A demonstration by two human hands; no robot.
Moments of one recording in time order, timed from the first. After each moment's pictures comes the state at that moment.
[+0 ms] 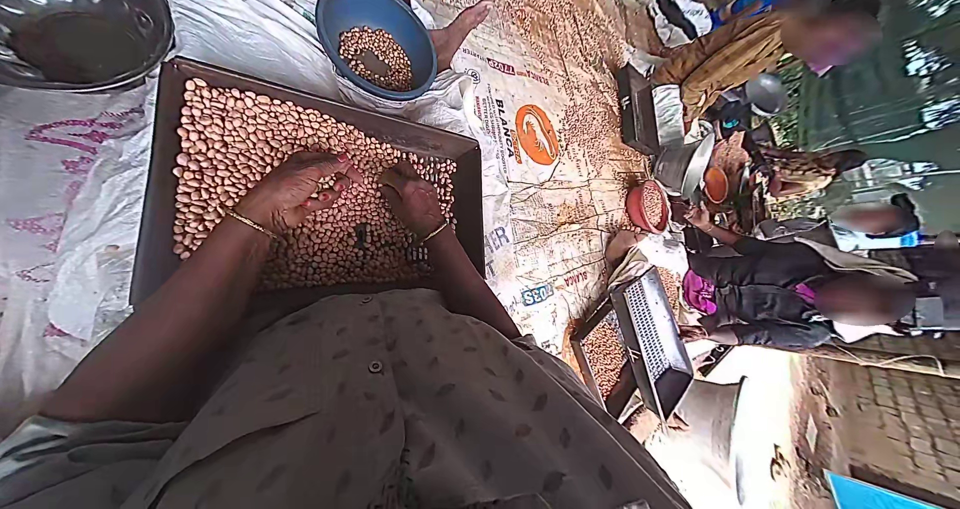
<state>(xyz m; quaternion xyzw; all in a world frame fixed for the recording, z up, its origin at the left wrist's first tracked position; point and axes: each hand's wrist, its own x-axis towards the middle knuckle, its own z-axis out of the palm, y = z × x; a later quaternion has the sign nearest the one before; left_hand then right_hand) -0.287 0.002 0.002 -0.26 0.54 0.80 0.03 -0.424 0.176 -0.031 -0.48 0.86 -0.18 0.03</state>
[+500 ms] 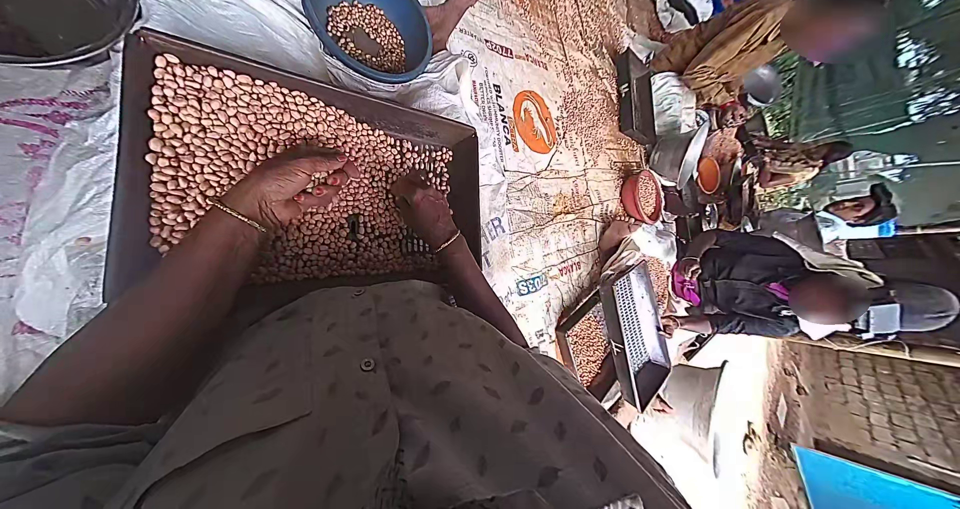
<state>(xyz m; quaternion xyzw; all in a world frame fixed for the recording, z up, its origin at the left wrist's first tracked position) -0.288 0.004 -0.004 -0.19 0.49 0.85 0.08 -0.409 0.208 -0.011 -0.43 0.89 -0.10 0.12</state>
